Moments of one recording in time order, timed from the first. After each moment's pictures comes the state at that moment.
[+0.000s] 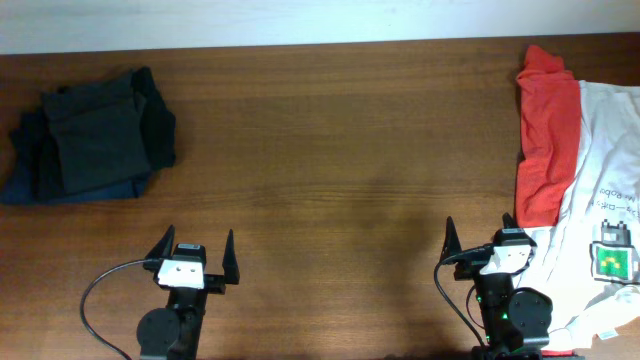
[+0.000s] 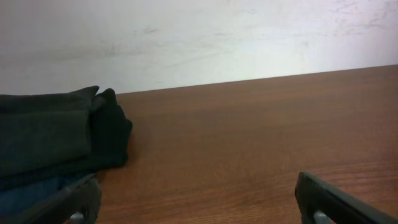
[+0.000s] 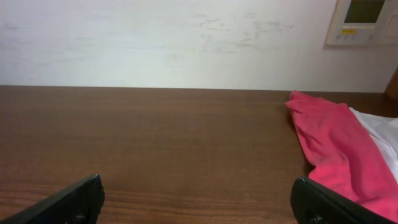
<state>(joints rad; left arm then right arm) -0.09 0.01 0.02 -0.08 0.00 0.06 0.00 0.01 0.01 -0.07 -0.02 0.00</state>
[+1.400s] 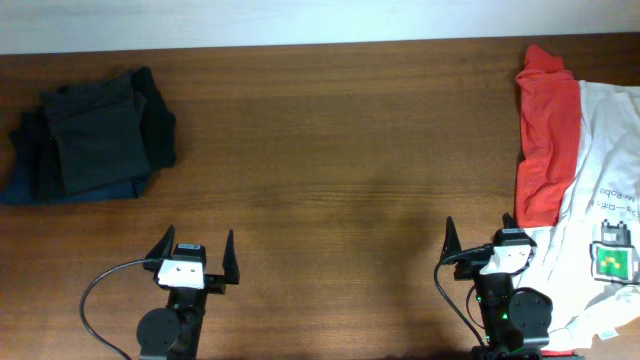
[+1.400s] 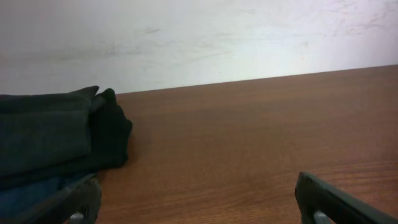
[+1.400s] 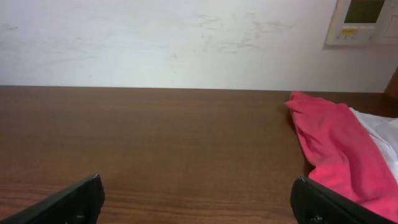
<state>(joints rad) -0.09 0.01 0.02 -0.08 0.00 0.06 0.00 0.01 0.01 -0.07 -0.02 0.00</state>
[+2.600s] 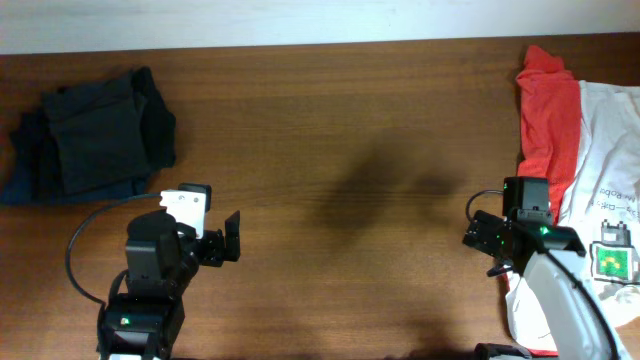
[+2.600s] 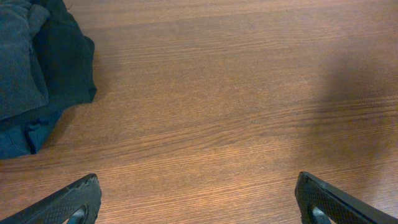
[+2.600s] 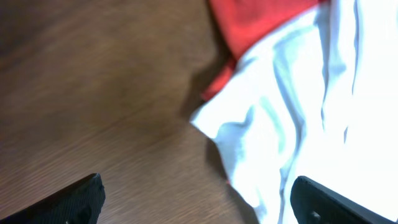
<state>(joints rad) -0.09 0.77 0.62 -0.49 0.08 0.02 -0.16 1.22 0.70 -0.76 0.20 0.36</state>
